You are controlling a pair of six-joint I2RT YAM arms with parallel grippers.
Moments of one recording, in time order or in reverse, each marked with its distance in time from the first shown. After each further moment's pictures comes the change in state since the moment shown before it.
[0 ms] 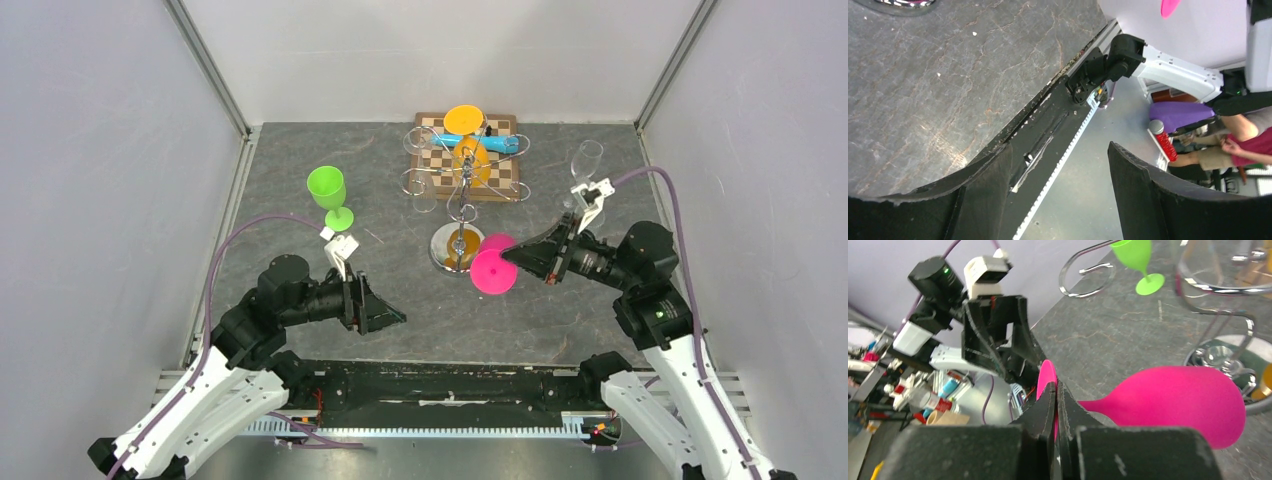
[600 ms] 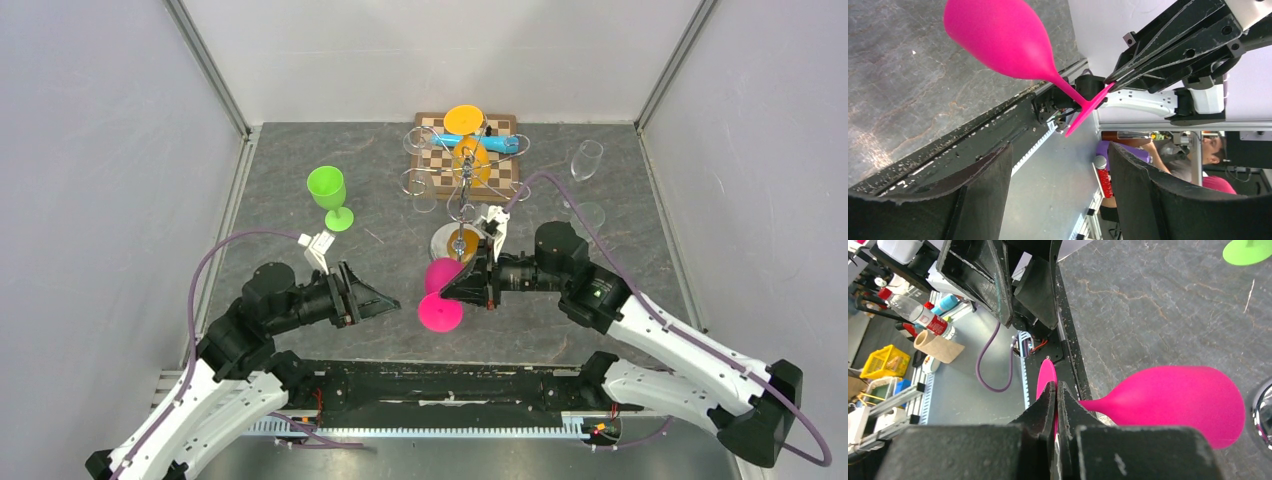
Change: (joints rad) left arm 0.000 -0.072 0.013 -0.030 -0.116 -0.370; right arm 0.541 0.270 -0.004 0.123 0.175 -0.217
